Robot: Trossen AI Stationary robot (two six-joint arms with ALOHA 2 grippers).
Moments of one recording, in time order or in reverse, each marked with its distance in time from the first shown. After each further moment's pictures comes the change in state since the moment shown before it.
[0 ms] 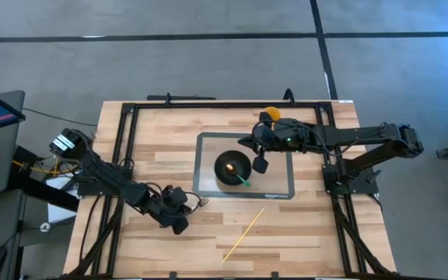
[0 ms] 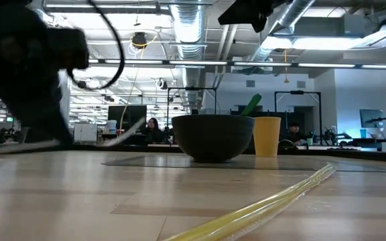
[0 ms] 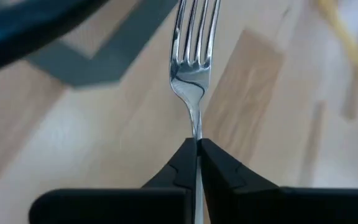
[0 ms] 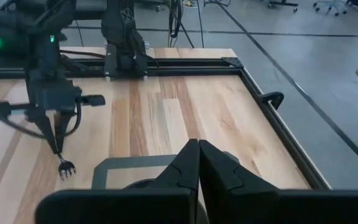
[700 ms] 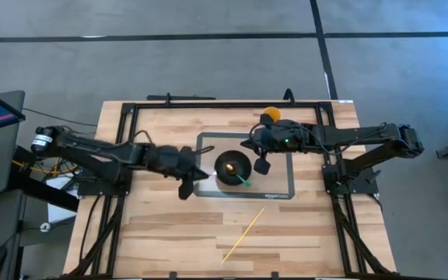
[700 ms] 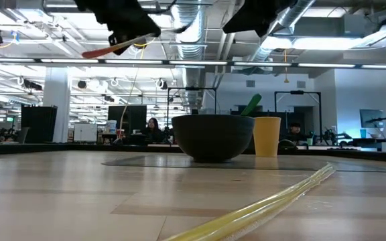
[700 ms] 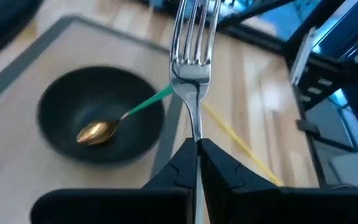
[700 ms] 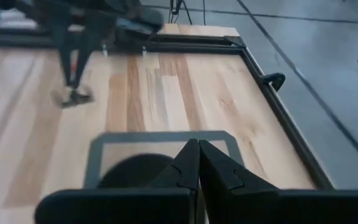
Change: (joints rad) left arm 0.462 -0.274 0.234 -0.097 0.355 0.604; right arm -0.006 0.001 0.000 -0.087 0.001 -0.028
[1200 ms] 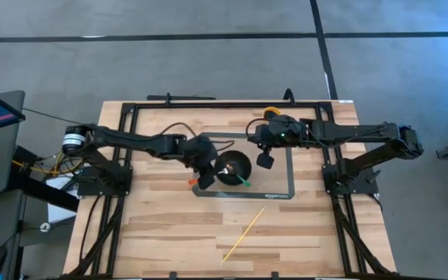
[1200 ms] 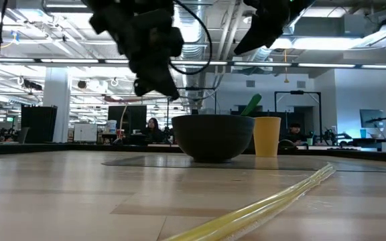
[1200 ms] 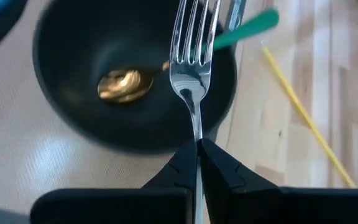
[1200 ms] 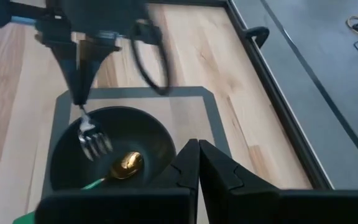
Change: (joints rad) left arm 0.201 0.360 0.181 -0.143 0.229 0.059; right arm -0.075 0.000 0.000 -0.156 0.008 -0.032
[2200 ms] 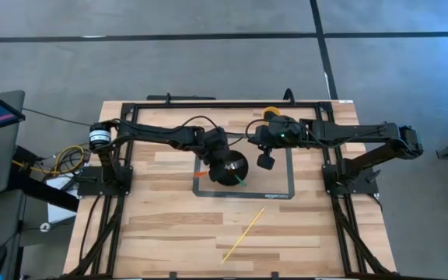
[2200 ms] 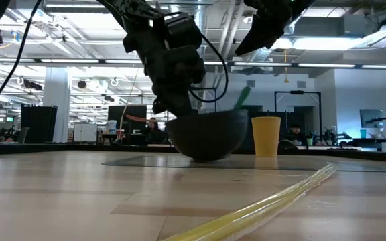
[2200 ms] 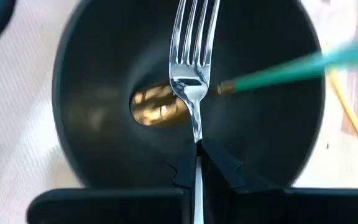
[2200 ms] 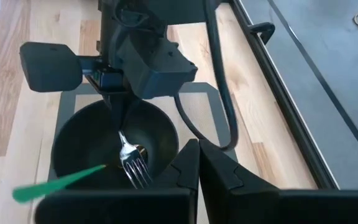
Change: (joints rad) left arm 0.101 0.251 0.208 -0.130 0.075 0.096; right arm 0.002 0.000 0.000 -0.016 -0.012 0.000
